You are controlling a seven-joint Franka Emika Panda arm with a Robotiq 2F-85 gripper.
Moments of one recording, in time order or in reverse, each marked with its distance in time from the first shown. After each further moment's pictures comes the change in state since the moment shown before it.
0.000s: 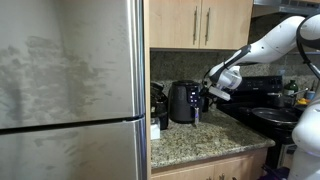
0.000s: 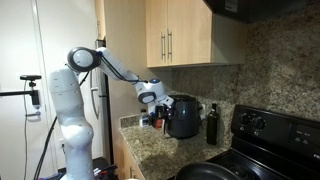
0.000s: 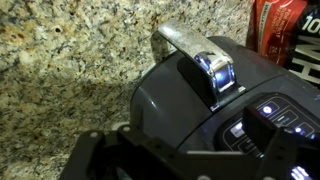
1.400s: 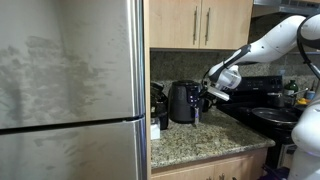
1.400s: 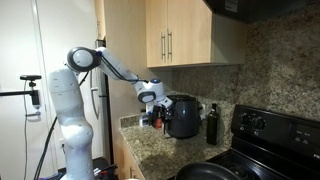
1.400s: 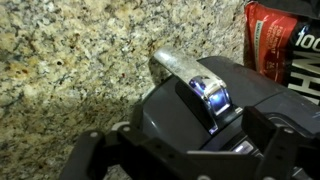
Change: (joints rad) arm -0.013 -0.004 0.023 0.005 -0.001 -0.088 0.080
